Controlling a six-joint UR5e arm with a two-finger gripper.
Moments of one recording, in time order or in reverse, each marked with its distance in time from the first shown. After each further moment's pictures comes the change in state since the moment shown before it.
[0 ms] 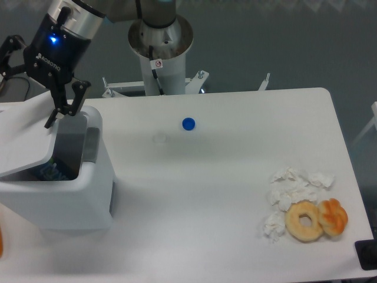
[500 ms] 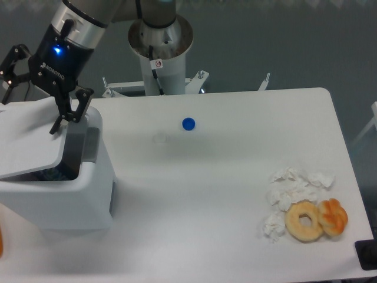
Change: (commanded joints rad) arm 0.003 -0.017 -0.025 -0.002 0.002 0.038
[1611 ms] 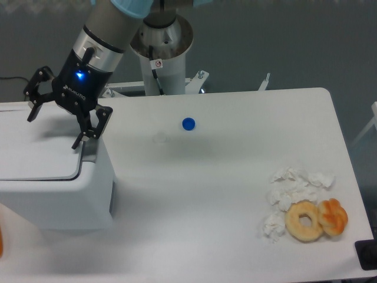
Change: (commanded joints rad) arm 0.038 -0.028 -0.049 -0.002 0.005 0.074
